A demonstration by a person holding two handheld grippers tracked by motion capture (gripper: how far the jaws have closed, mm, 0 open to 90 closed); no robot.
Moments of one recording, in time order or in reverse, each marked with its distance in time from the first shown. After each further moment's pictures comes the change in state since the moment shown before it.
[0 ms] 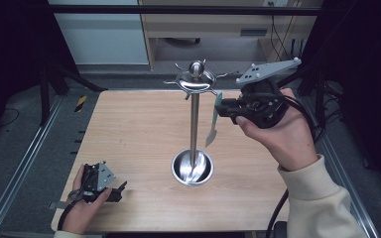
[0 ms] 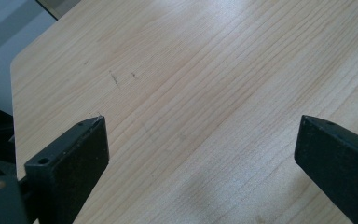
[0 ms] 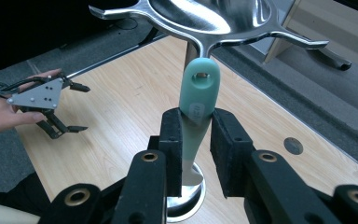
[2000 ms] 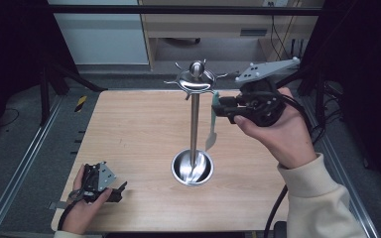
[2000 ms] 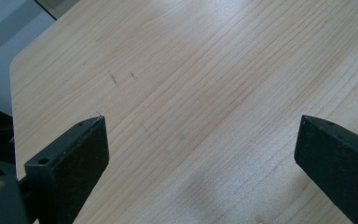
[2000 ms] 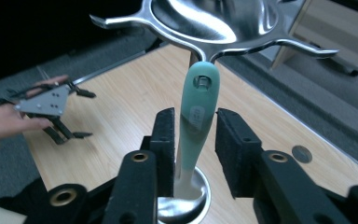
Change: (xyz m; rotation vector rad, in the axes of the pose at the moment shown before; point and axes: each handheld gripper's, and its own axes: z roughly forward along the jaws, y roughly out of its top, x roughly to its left) left arm -0.001 0.000 0.001 0.002 0.000 0.009; right arm -0.004 -0.002 0.003 -0.044 0.035 0.006
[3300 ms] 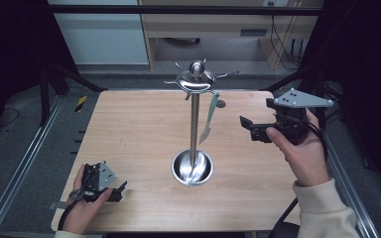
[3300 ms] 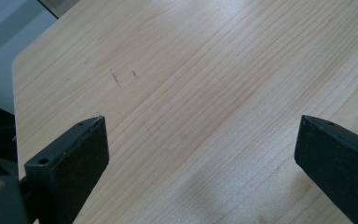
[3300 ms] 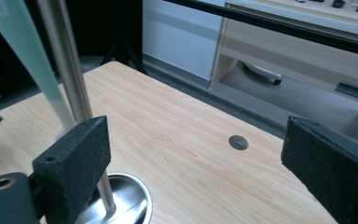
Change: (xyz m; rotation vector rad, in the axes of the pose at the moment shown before) left arm 0.001 0.001 0.000 0.012 0.005 0.008; right arm -0.048 -0.094 0.005 -0.176 -0.260 0.109
